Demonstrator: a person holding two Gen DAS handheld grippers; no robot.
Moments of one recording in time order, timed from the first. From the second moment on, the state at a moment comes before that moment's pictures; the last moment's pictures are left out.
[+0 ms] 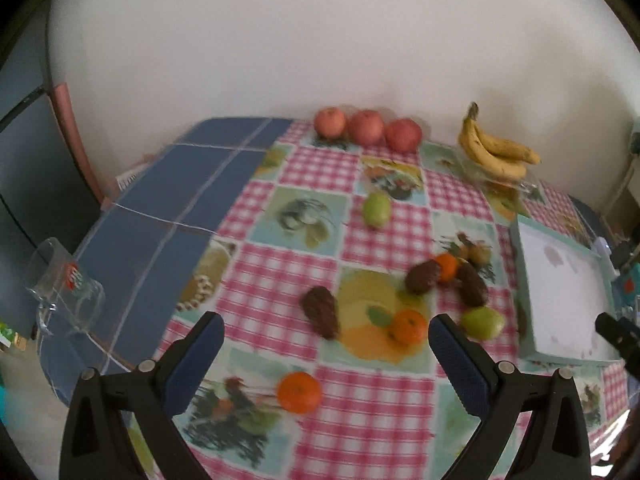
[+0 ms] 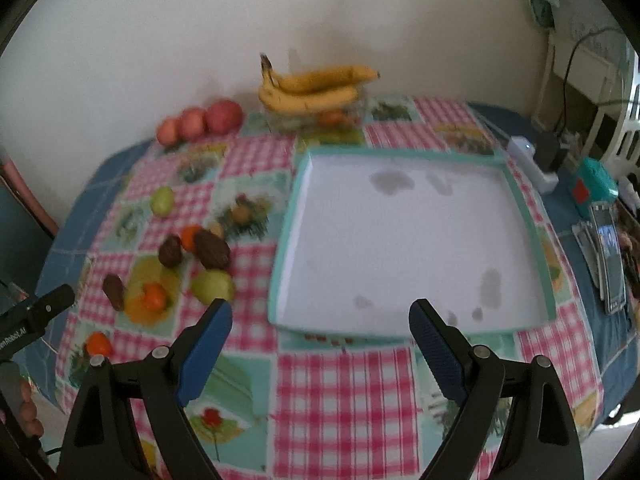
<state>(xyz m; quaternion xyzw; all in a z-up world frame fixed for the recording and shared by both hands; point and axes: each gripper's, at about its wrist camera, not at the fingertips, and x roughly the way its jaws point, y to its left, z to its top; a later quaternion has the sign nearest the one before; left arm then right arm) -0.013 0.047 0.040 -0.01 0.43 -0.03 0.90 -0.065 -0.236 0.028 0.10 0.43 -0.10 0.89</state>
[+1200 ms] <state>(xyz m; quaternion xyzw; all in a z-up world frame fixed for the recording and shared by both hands) 0.002 0.073 -0.077 -0.04 0.57 -0.06 0.82 0.035 -0.133 -0.085 -0.03 0.58 0.02 0.82</state>
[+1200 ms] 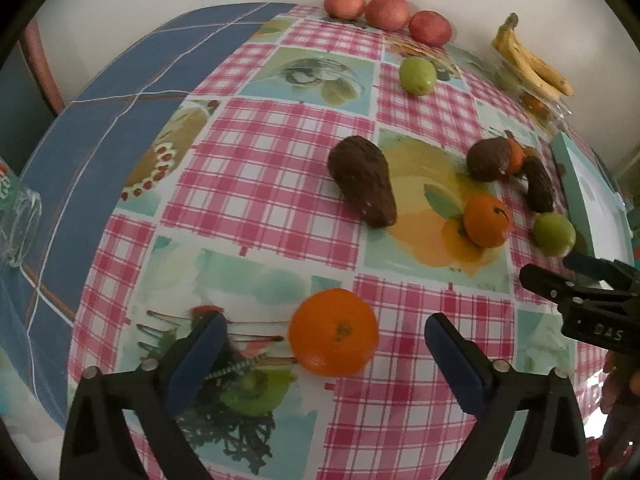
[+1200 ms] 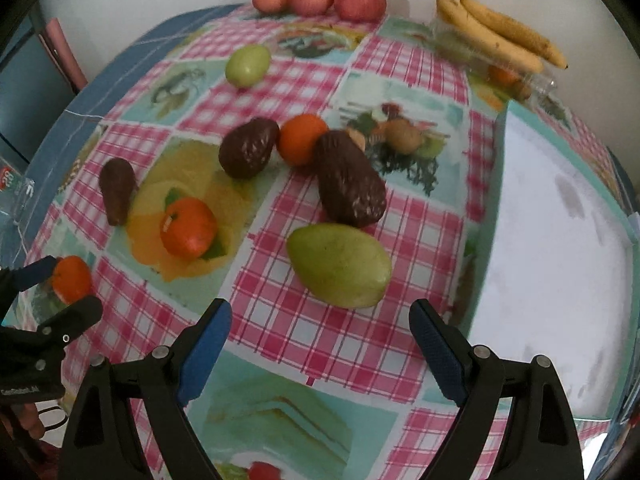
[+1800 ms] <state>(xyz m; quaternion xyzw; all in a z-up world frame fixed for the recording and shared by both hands) -0.005 0.076 -0.068 -0.04 0.55 -0.06 0.83 0.063 -0.133 -0.088 -0.02 0.56 -0.01 0.83</state>
